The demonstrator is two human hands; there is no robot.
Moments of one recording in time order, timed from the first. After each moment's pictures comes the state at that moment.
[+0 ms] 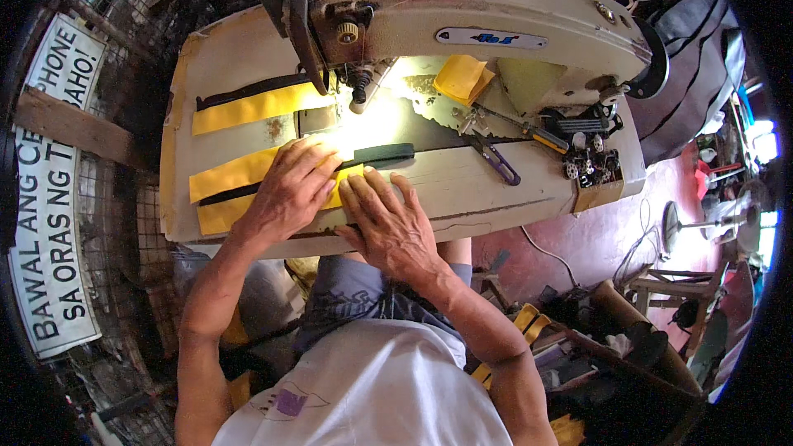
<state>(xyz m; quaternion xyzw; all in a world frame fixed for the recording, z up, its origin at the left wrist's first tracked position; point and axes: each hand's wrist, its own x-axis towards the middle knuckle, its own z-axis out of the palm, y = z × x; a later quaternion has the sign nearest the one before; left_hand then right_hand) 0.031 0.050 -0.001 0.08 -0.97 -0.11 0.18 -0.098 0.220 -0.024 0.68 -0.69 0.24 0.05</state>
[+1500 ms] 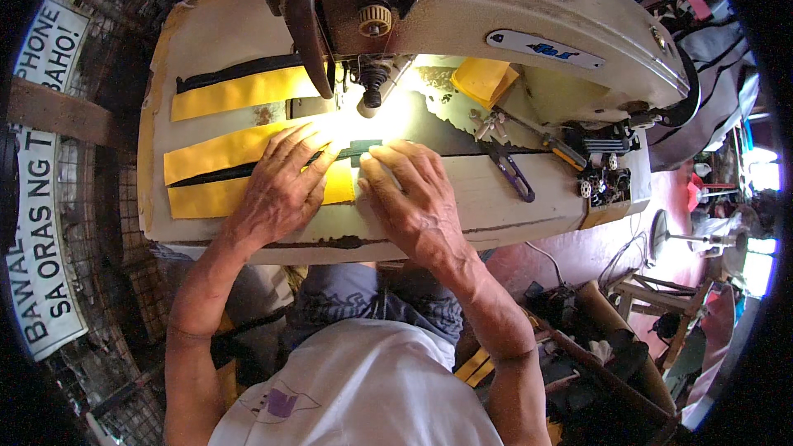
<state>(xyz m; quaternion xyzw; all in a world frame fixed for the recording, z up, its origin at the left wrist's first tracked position) 0.025 0.037 -0.014 0.09 -0.97 -0.10 0.19 -0.146 0.188 -0.016 0.66 -0.66 0.35 0.07</state>
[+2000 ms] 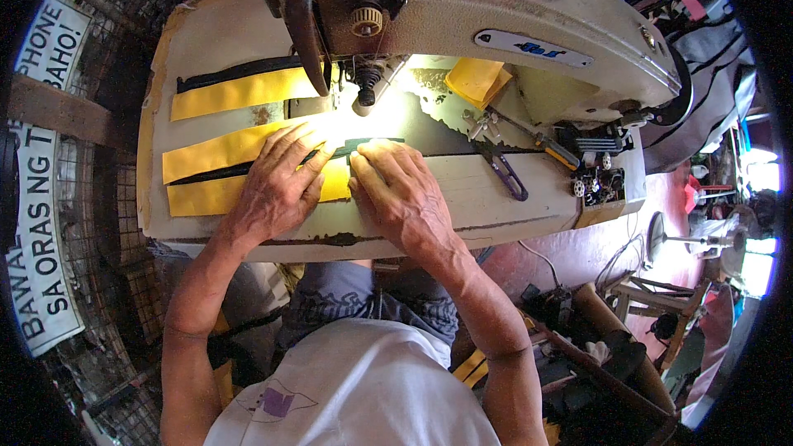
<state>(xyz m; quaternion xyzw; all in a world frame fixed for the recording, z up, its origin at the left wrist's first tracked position) 0.026 0.039 -0.015 0.10 -0.97 -0.09 0.20 -0.143 0.182 -0.022 0.67 -0.65 0.35 0.05</state>
